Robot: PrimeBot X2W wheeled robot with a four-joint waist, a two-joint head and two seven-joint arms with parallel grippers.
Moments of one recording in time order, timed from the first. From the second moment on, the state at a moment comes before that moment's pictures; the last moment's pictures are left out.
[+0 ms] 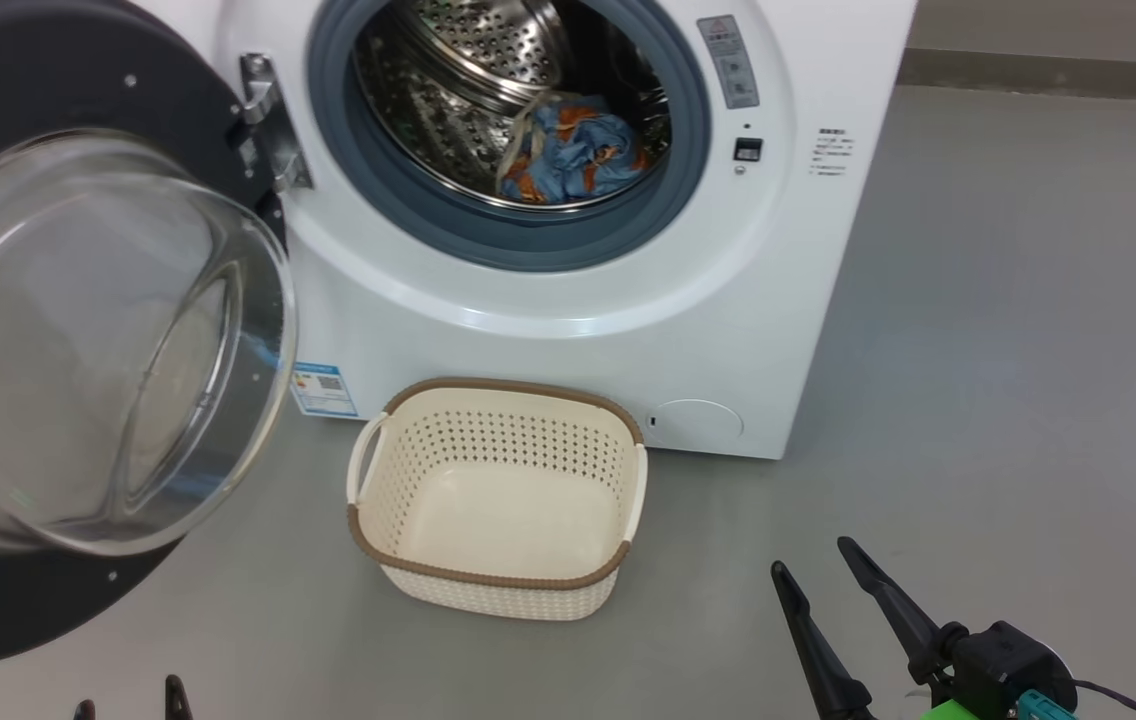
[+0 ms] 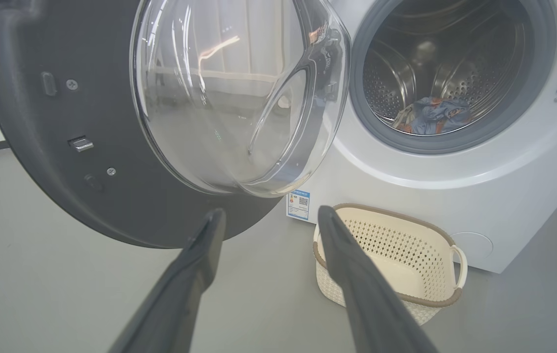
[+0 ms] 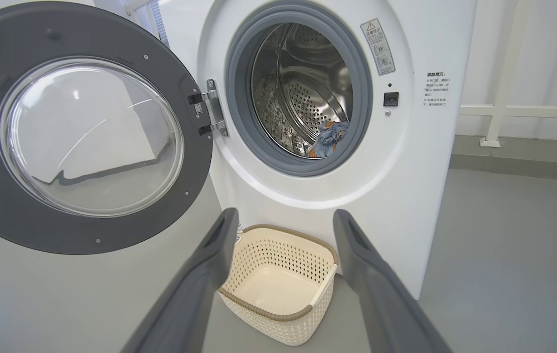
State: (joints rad) left arm 0.28 0.08 0.01 -0.04 -0.23 0.22 -0.26; right arm 0.04 -0.12 0.22 0.08 0.26 0.12 -0.26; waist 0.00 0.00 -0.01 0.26
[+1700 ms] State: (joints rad) left arm 0.28 0.05 0.02 -0.03 -0.23 0.22 -0.26; right arm 0.04 -0.12 0.22 0.09 0.26 0.12 -0.26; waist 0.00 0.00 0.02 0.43
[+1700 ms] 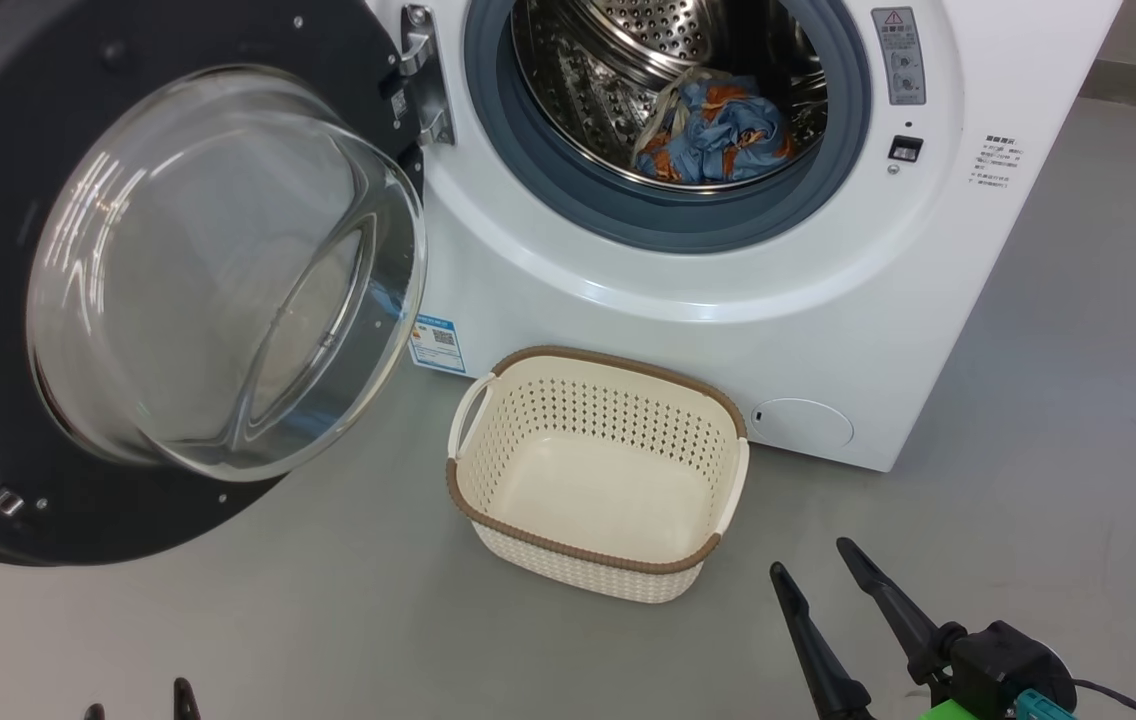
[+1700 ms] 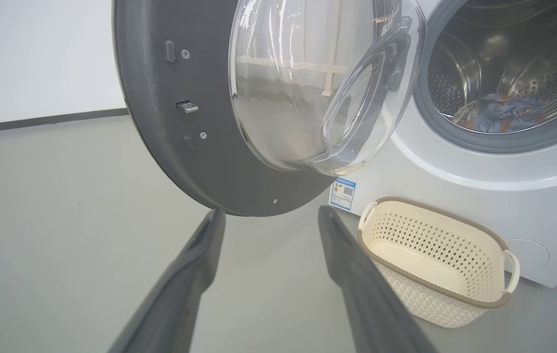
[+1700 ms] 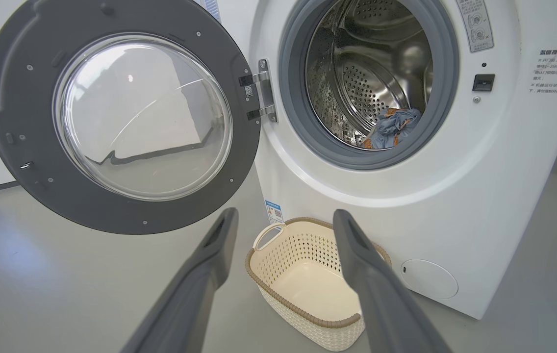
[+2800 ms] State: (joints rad) left arm -0.11 0.21 0.53 0.09 -0.81 0.06 -0.16; right arm 0.04 -0.13 0.22 0.07 0.25 0.12 -0.26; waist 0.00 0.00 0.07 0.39
